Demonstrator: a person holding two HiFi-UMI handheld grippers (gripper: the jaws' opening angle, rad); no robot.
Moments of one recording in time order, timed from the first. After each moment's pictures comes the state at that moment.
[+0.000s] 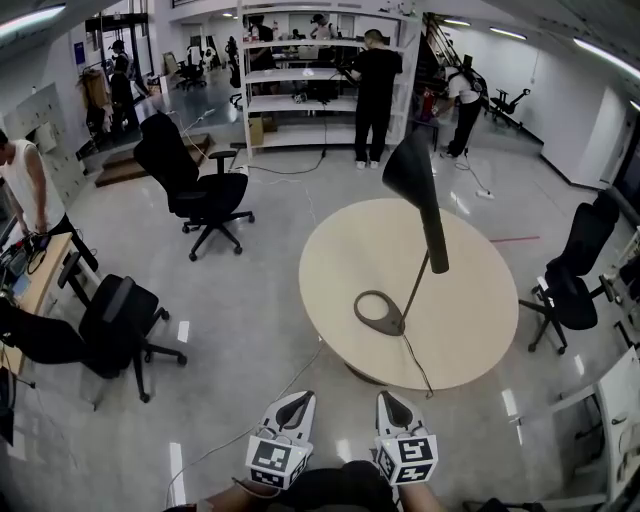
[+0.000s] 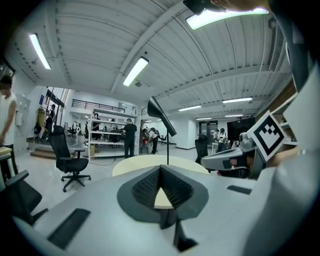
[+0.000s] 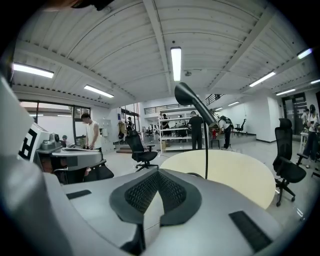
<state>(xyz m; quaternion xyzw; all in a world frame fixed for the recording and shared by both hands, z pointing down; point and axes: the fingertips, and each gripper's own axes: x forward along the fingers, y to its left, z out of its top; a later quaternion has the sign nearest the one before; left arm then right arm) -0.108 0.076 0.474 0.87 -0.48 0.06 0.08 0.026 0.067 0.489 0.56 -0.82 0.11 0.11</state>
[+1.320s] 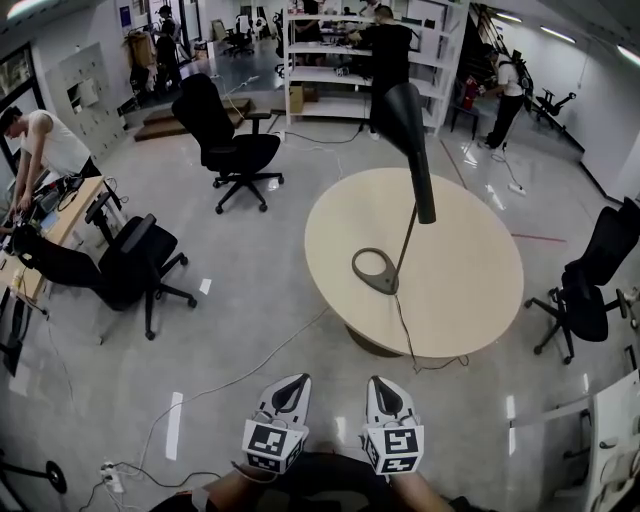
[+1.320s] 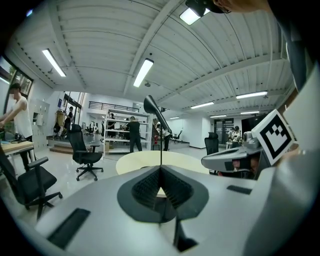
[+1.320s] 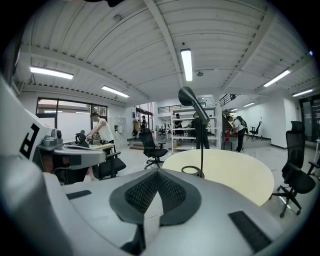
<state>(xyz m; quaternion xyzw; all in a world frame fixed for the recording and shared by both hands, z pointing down) 0.004 0.199 0.505 0.82 -0.56 0.06 0.10 0.126 0.173 0.517 0.48 -0.86 0.09 0.13</state>
